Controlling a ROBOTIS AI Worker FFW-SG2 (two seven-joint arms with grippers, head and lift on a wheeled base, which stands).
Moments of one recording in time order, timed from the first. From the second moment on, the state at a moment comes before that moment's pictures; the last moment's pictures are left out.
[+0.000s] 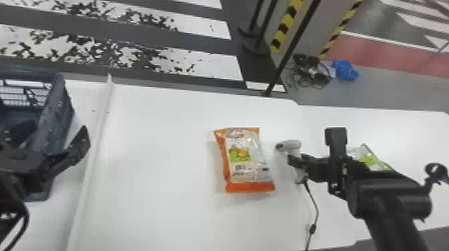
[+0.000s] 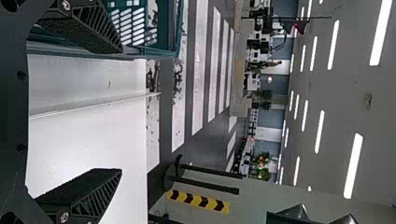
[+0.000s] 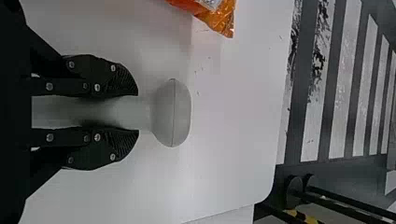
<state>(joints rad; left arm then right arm) 0.38 0.09 0.01 -1.98 0.13 0.25 -0.18 0.09 -0.44 -0.23 -1.52 -0.12 0.70 0.39</state>
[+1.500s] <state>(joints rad) 0.39 0.09 0.02 -1.98 0.13 0.23 -0.17 0.50 -0.28 -0.25 -2.42 -0.21 1.19 0.40</state>
